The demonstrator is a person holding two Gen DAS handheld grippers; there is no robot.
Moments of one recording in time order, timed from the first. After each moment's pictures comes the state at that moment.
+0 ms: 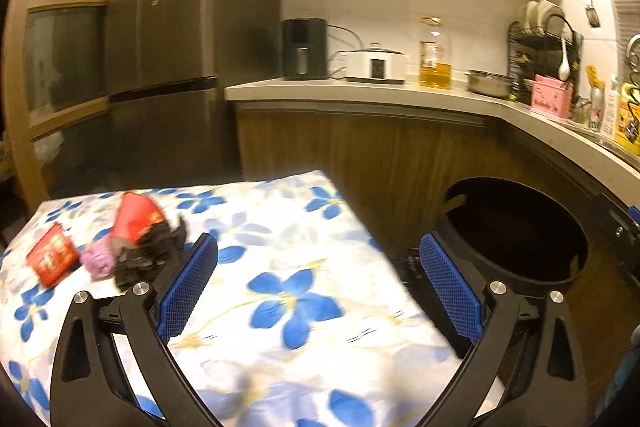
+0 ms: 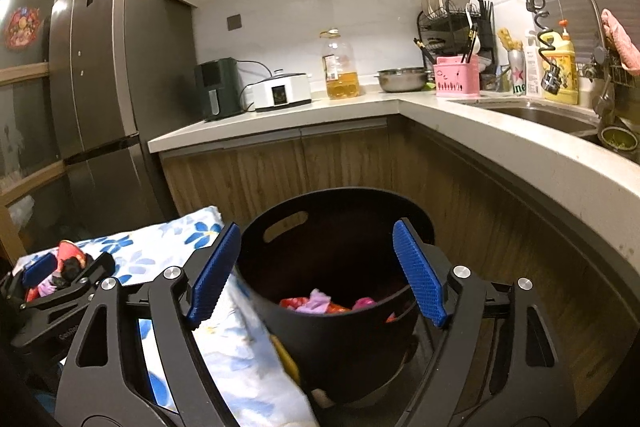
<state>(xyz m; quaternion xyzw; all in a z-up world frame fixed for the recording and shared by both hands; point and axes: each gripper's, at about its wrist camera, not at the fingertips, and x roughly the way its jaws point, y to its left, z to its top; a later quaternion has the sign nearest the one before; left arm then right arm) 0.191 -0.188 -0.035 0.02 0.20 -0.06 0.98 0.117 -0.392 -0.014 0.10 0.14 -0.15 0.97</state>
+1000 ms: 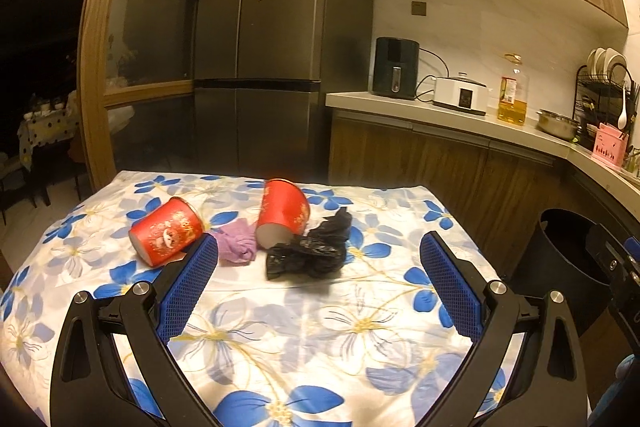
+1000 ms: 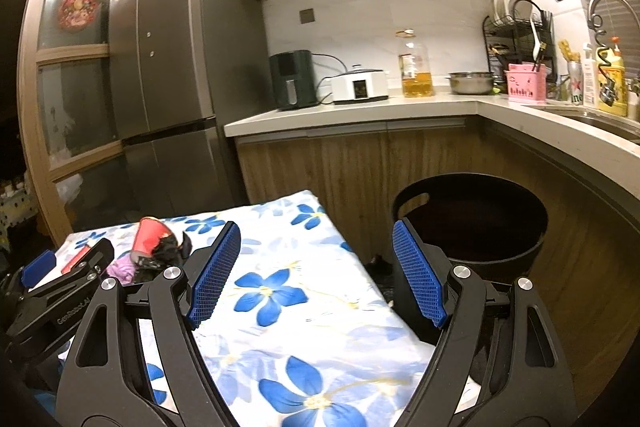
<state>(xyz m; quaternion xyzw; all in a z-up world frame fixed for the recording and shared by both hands) 0.156 -0.053 -0.025 -0.03 0.18 0.05 0.98 0.122 -0.256 -0.007 0.08 0.14 -0.05 0.99</state>
